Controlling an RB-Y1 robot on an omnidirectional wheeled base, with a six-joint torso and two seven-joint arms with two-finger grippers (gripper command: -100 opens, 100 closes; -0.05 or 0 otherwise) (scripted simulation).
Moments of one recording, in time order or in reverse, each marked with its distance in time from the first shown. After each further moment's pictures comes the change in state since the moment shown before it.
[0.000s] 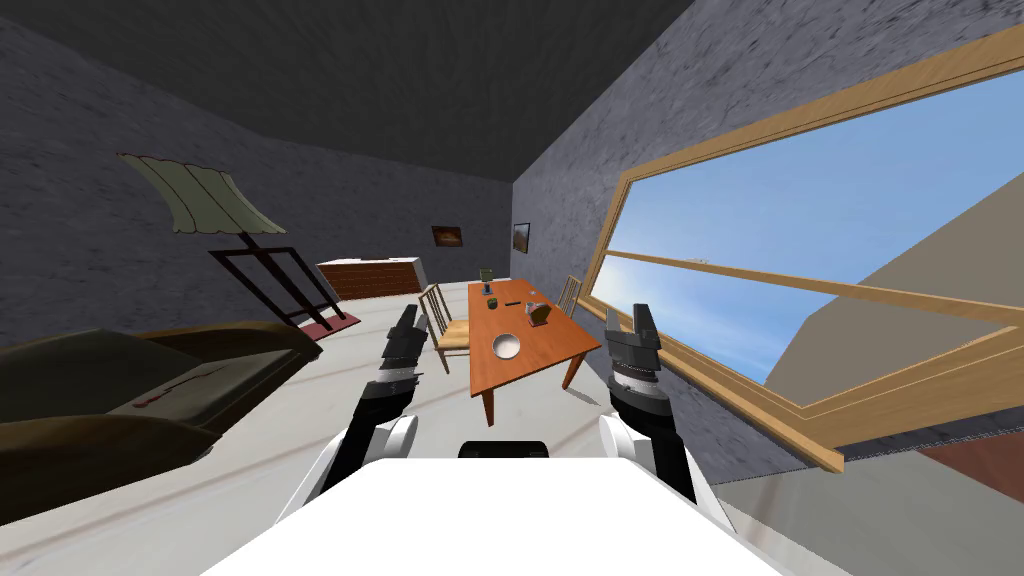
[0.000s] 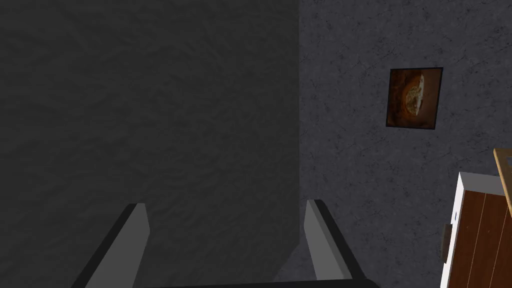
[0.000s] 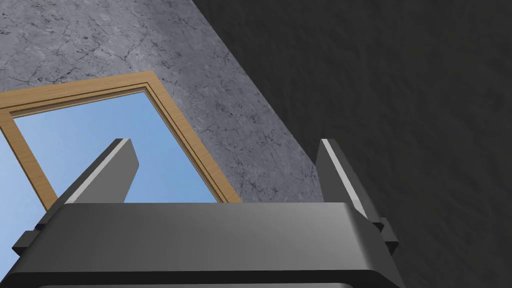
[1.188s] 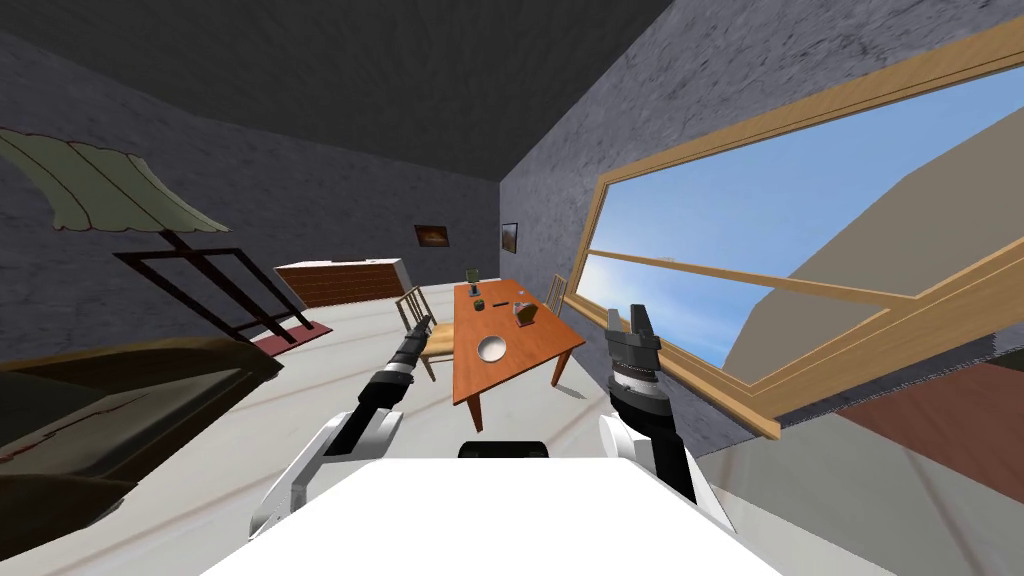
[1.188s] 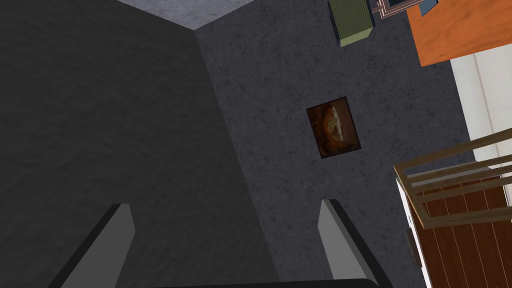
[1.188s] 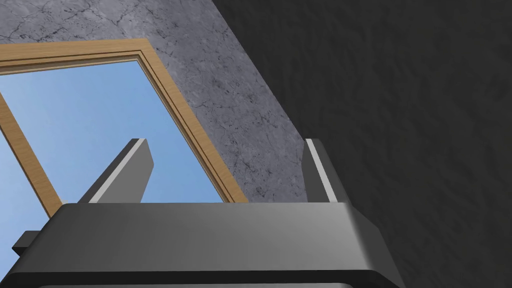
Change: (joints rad) left arm -0.096 0.234 0.063 0.182 0.000 0.258 -0.043; right arm 0.000 0.000 0.000 0.000 0.000 0.000 0.000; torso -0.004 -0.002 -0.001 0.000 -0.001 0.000
